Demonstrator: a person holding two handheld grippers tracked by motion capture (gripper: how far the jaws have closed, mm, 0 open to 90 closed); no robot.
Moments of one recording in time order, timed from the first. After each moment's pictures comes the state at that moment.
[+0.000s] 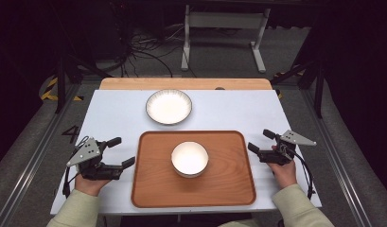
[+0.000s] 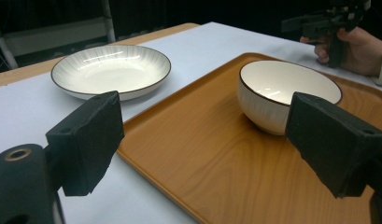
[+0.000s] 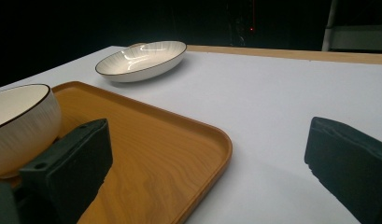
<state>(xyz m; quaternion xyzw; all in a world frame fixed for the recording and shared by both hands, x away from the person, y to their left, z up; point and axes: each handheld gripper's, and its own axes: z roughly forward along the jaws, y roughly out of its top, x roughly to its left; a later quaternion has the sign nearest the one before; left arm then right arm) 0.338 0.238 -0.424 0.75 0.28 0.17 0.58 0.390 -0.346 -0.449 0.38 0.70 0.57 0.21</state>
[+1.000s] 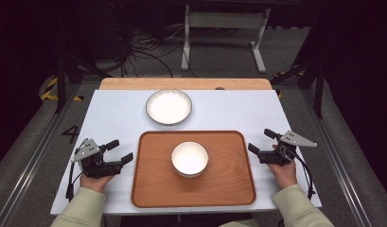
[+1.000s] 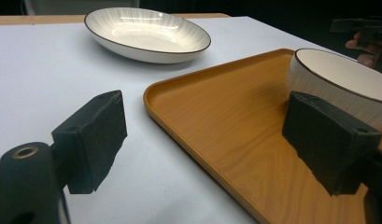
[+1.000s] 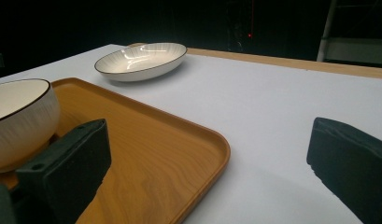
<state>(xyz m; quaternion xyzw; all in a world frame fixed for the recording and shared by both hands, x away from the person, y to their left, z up) 0.357 0.250 -0.465 0.72 0.37 0.15 0.57 0.386 -0.344 -0.447 0.36 0.71 0.56 0.23</state>
